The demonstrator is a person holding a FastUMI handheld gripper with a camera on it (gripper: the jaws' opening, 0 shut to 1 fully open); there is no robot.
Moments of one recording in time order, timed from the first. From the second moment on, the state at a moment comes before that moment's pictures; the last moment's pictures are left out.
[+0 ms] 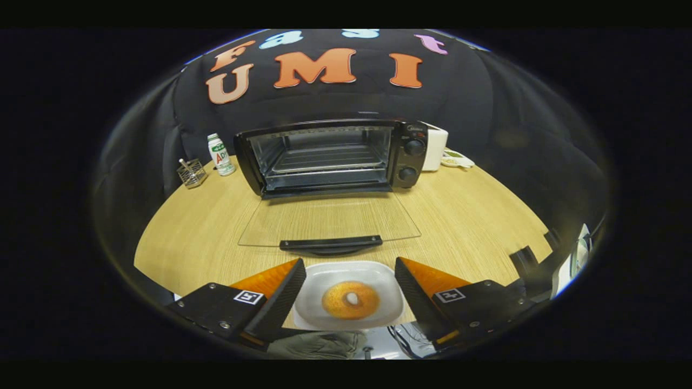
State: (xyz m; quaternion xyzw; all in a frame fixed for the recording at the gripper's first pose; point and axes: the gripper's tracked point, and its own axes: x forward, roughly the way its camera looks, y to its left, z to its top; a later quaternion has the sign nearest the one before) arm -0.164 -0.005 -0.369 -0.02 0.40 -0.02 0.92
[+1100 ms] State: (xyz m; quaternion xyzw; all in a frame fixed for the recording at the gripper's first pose) arm -0.219 -0.008 -0.439 -0.04 0.49 -0.01 0.87
